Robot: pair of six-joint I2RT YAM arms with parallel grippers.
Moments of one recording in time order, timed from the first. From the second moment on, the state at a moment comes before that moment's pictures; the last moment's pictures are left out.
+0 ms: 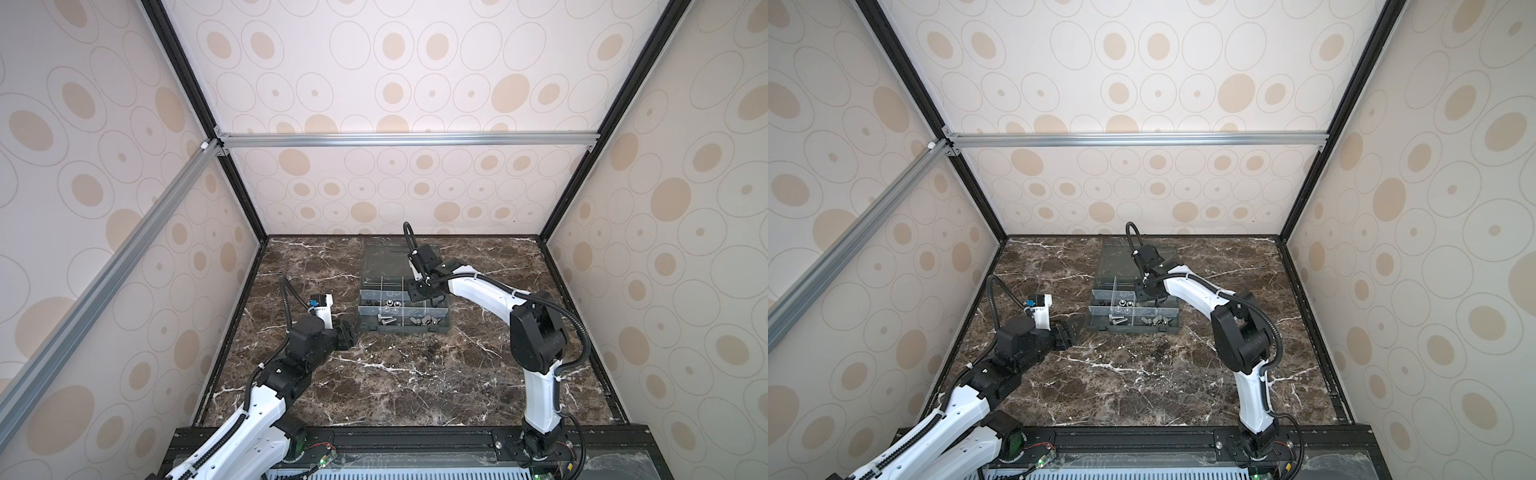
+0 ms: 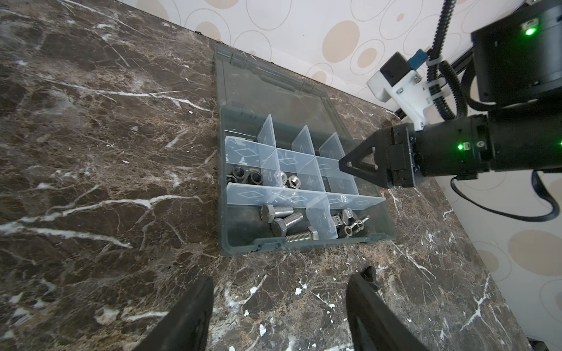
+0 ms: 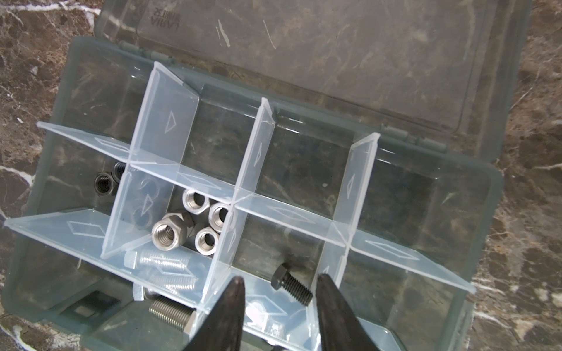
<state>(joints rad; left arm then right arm) -0.45 0.76 0.45 -0.13 0.01 -0.55 0.62 2.02 1.64 -0.70 0.06 0.33</state>
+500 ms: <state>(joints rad) -0.56 0.86 0.45 -0.05 0.03 -0.56 0.61 1.77 1.46 -0.68 0.09 0.34</state>
